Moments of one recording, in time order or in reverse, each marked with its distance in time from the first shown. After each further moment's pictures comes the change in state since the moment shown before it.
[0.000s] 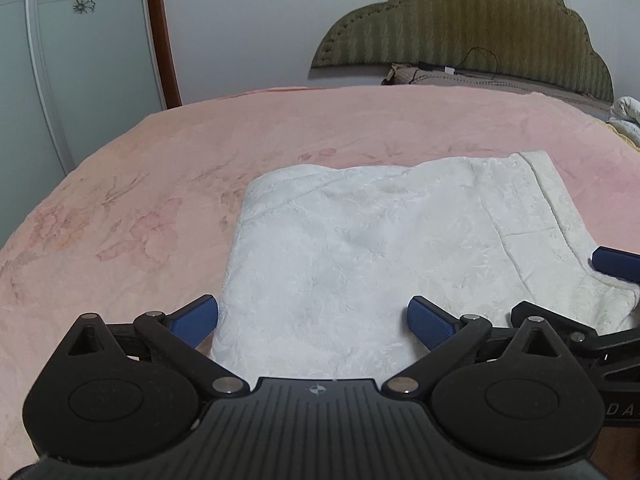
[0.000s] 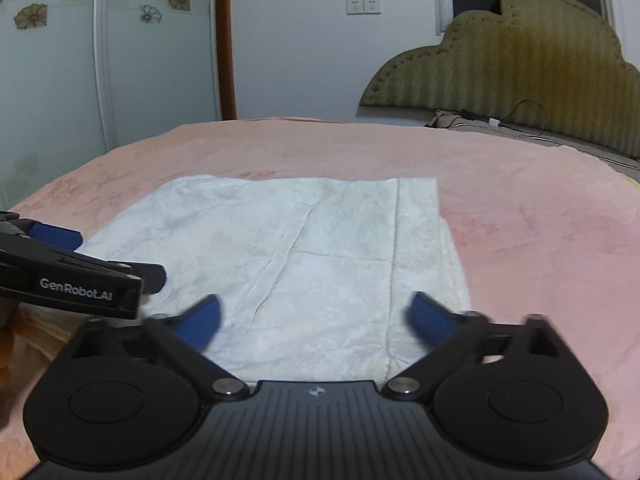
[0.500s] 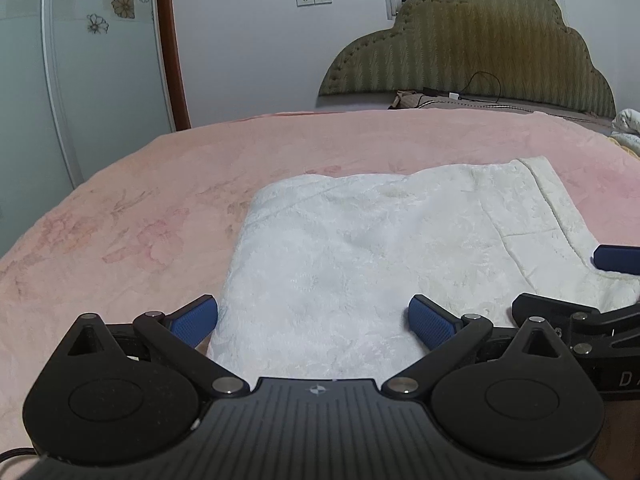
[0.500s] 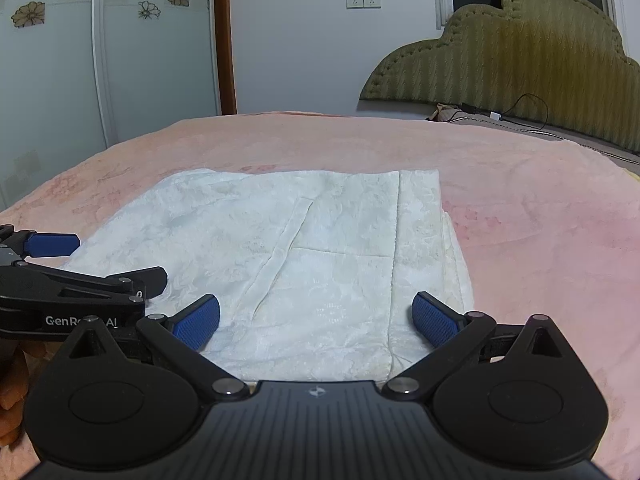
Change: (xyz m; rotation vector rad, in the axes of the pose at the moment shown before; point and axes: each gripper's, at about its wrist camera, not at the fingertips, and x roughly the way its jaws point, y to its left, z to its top) left arm -0.001 -0.002 -0.017 -0.009 -0.091 0.017; right arm 0.004 -0.002 0.000 0.004 0.014 0.002
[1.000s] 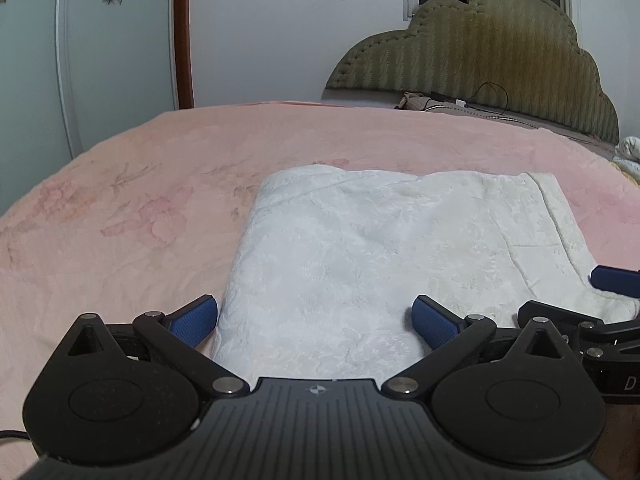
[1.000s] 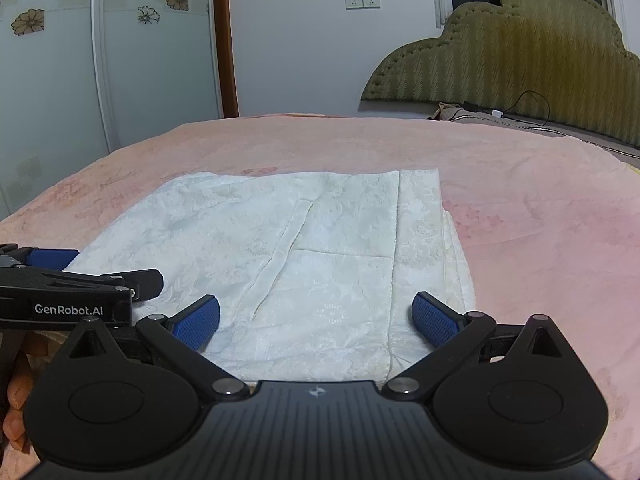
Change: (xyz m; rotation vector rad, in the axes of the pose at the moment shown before) left arm 0.003 0.017 -0.001 -0.097 0.030 -0.034; right arm 0.000 -0.002 0.000 0.021 -0.003 0.017
